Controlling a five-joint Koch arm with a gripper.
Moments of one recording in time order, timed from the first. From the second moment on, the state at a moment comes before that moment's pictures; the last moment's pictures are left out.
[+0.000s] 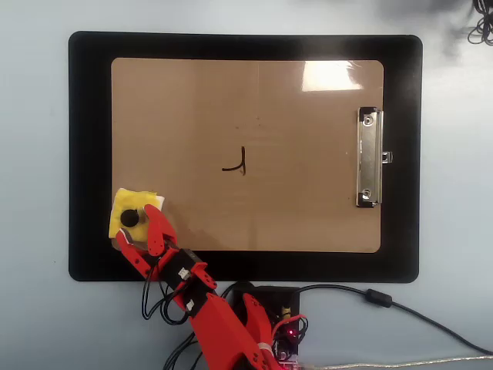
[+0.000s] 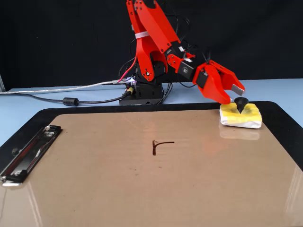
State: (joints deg) arm -58.6 103.5 150.8 -28.0 -94.3
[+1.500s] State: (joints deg) arm -38.5 120.6 131.9 21.4 -102.7
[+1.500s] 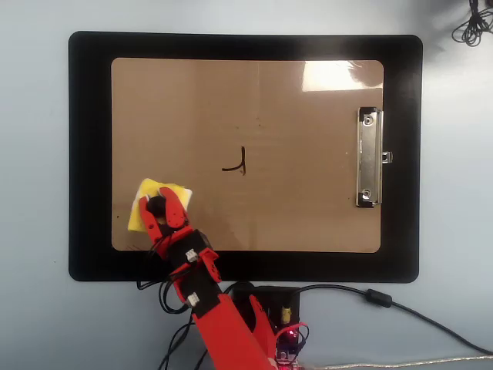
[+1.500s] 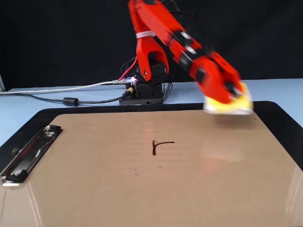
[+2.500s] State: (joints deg) arm -1.9 86.1 120.3 4.4 -91.8
